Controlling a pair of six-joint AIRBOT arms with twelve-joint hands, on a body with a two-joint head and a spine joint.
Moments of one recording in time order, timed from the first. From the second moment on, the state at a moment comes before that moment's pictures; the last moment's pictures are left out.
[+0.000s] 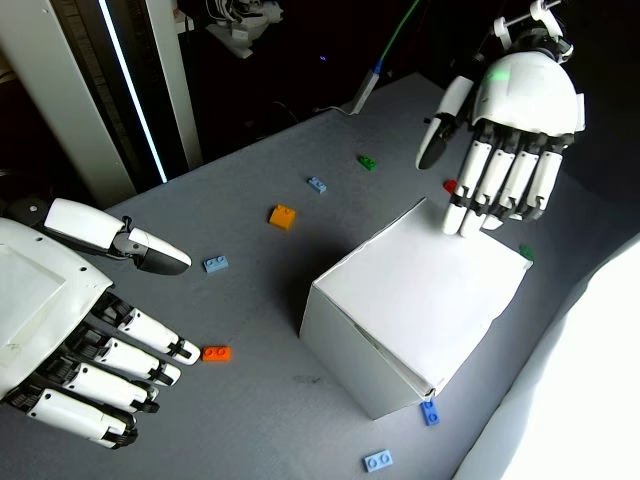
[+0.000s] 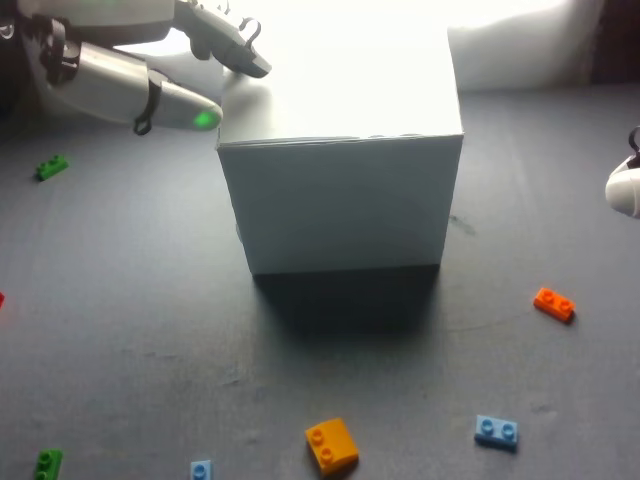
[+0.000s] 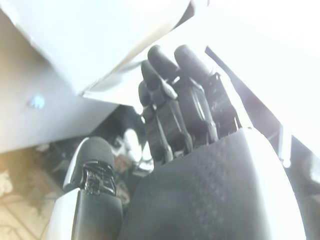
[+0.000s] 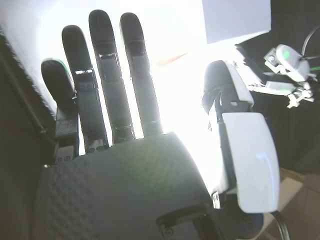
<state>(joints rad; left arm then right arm) 0.02 -1.06 1.58 1.63 -0.73 -0.37 -0.30 -0.59 0.77 0.63 0.34 -1.31</state>
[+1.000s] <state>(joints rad) -0.05 -1.06 1.67 1.73 -0.78 -0.43 -0.30 -0.59 0.77 0.62 0.33 -1.31</state>
